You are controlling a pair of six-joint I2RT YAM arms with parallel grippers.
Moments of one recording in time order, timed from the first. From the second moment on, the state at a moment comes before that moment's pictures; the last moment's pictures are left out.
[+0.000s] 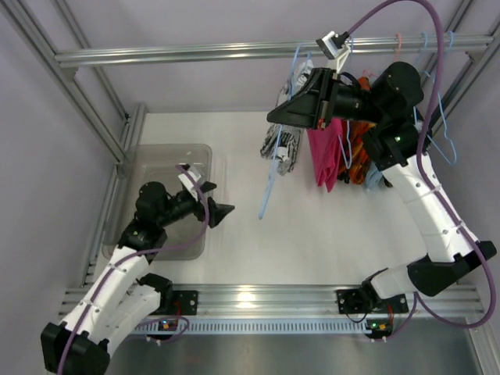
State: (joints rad) left arm -0.32 0.75 0.60 -0.01 0.61 -0.02; right arm 0.50 1.41 1.79 -0.01 -1.01 0.98
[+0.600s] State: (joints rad) left arm -0.71 1.07 0.54 0.65 0.13 0.29; right arm 0.52 1.42 1.84 -0.03 -1.04 0.94
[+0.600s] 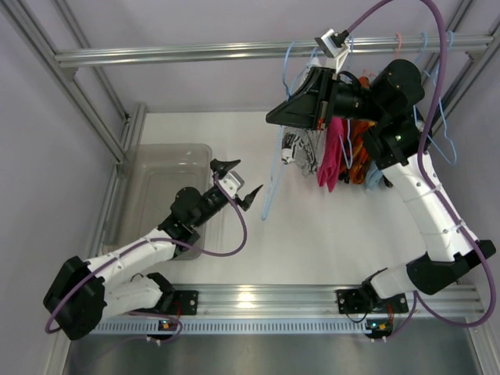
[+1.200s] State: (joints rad) left arm -0.79 1.29 0.58 0.99 0.11 0.33; right arm 0.52 1.42 1.84 -0.05 -1.04 0.91
